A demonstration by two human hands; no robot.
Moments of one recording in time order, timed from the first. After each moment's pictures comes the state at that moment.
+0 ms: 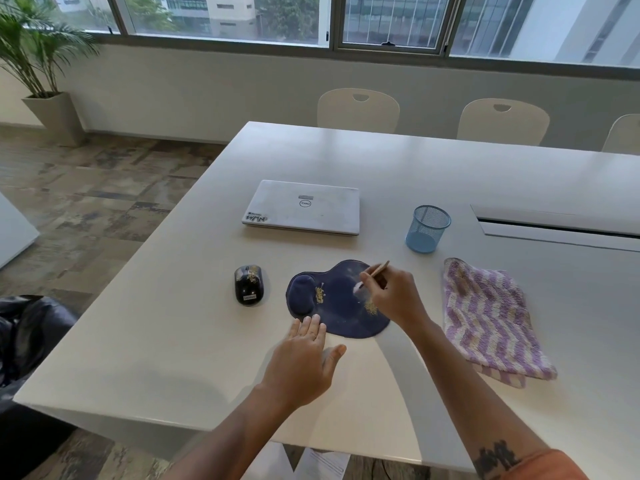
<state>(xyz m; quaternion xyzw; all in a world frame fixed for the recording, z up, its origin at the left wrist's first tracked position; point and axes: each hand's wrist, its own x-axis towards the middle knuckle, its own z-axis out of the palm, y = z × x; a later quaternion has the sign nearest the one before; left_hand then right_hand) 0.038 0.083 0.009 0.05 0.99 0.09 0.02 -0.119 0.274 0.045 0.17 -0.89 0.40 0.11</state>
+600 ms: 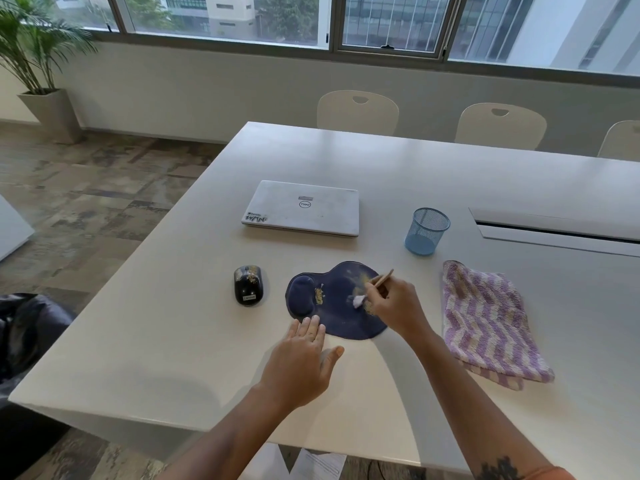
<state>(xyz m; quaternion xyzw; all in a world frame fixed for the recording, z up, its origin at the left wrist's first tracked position) 0.038 0.080 0.009 0.06 0.99 0.09 0.02 -0.108 0.279 0.040 0.14 -0.91 0.38 0.08</state>
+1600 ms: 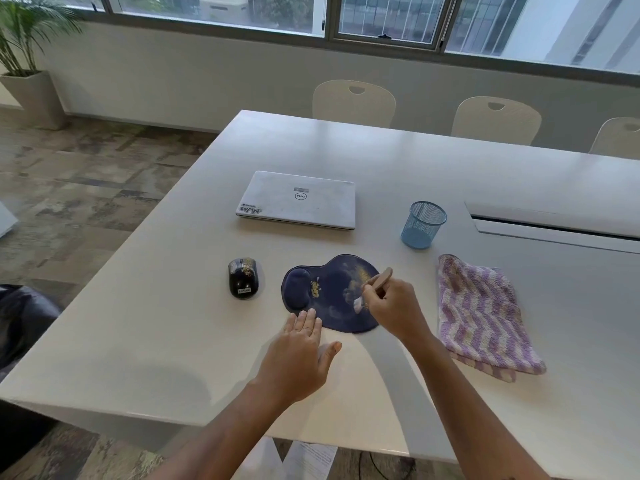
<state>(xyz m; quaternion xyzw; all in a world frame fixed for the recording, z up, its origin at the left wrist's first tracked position) 0.037 0.082 0.006 0.07 0.99 0.09 0.02 -0.081 0.278 0.054 0.13 -0.91 0.39 0.05</state>
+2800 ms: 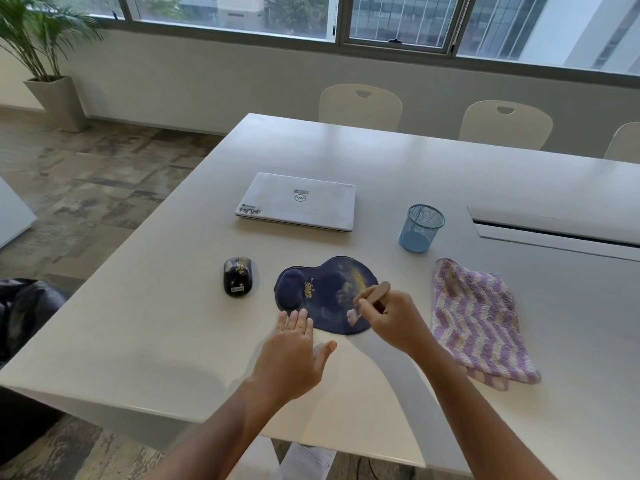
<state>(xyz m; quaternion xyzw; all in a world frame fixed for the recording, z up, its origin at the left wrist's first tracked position) 0.036 0.100 0.022 0.02 1.00 0.06 0.05 -0.080 0.310 0.043 0.22 -0.89 0.41 -0.01</state>
